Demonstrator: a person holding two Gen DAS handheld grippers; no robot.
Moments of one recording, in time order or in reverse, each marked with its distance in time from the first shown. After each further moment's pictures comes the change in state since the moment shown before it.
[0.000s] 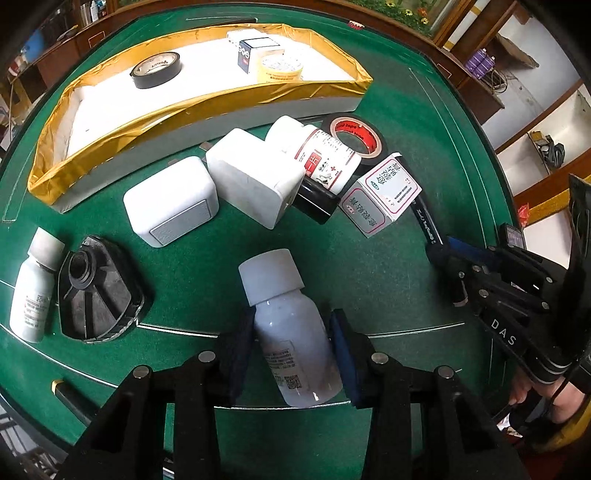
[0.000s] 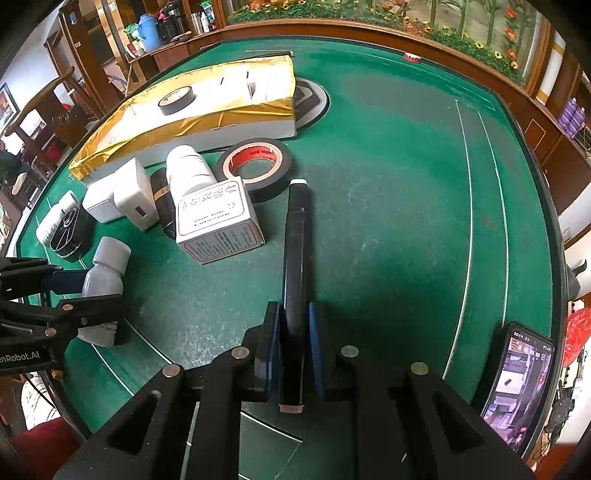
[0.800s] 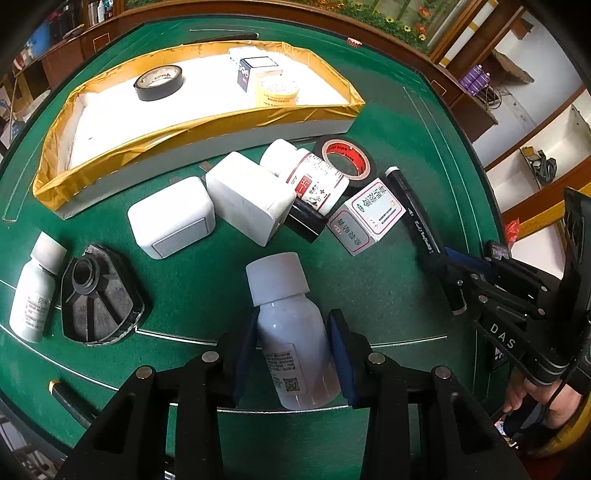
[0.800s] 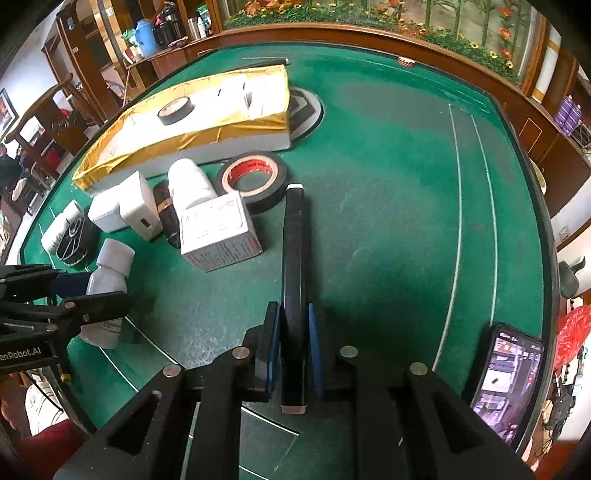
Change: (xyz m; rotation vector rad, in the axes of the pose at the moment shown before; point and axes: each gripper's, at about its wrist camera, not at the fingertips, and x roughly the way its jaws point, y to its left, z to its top) left arm -0.019 0.002 0.000 -0.023 -0.050 -0.043; right arm -0.014 -0.004 0.006 0.021 -0.015 0.000
